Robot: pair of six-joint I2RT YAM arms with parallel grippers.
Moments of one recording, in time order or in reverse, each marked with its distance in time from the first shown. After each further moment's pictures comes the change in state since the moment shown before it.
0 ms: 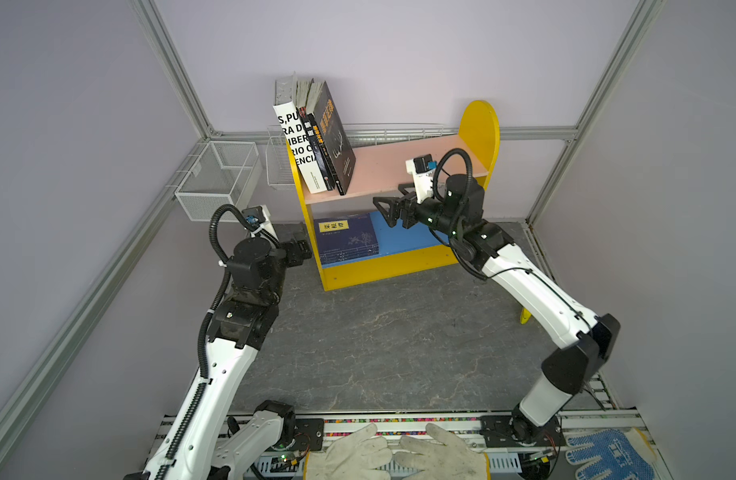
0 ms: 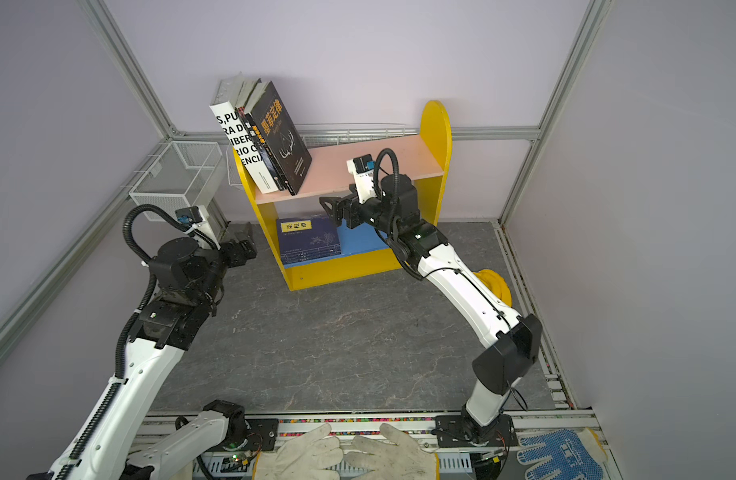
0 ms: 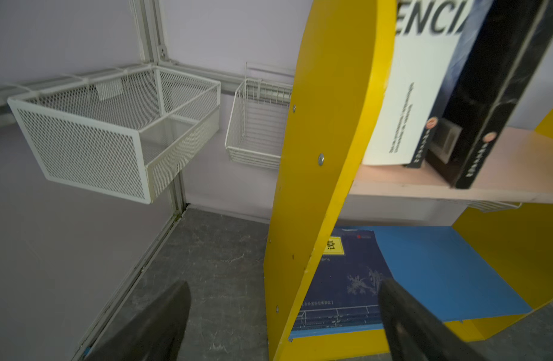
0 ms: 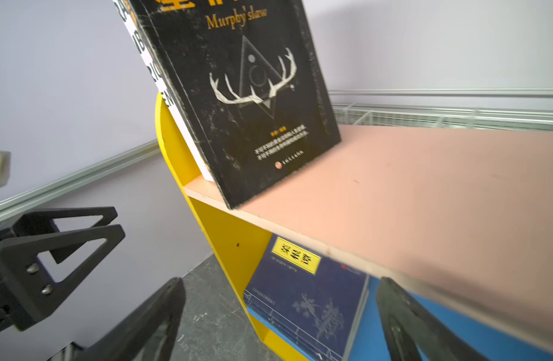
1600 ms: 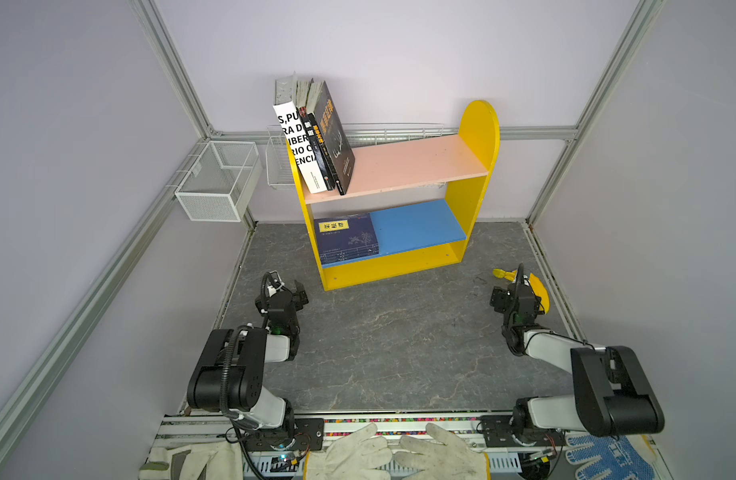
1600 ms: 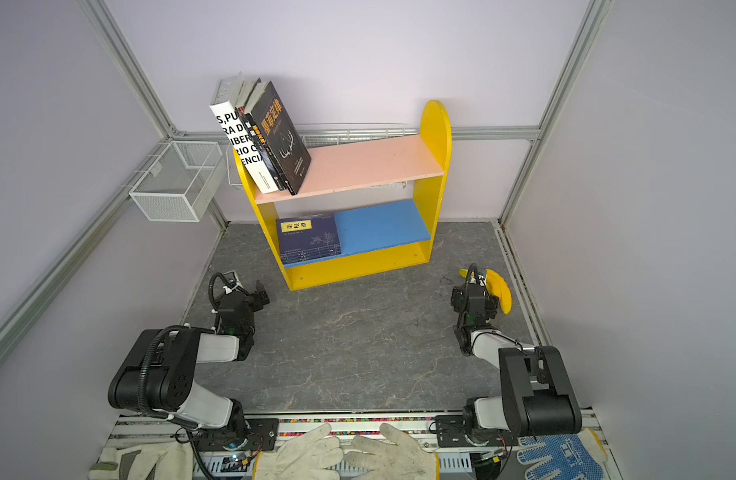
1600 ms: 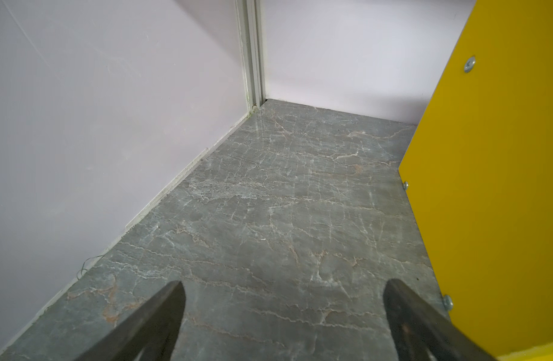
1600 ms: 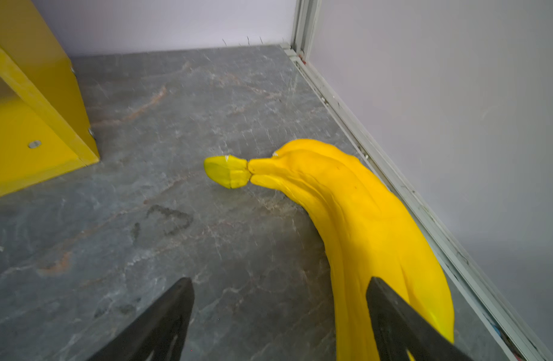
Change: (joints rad) left arm 0.217 0.567 -0.802 1.230 -0.097 0.111; right arm -0.568 -0.292 -1.364 0.654 0.676 -0.065
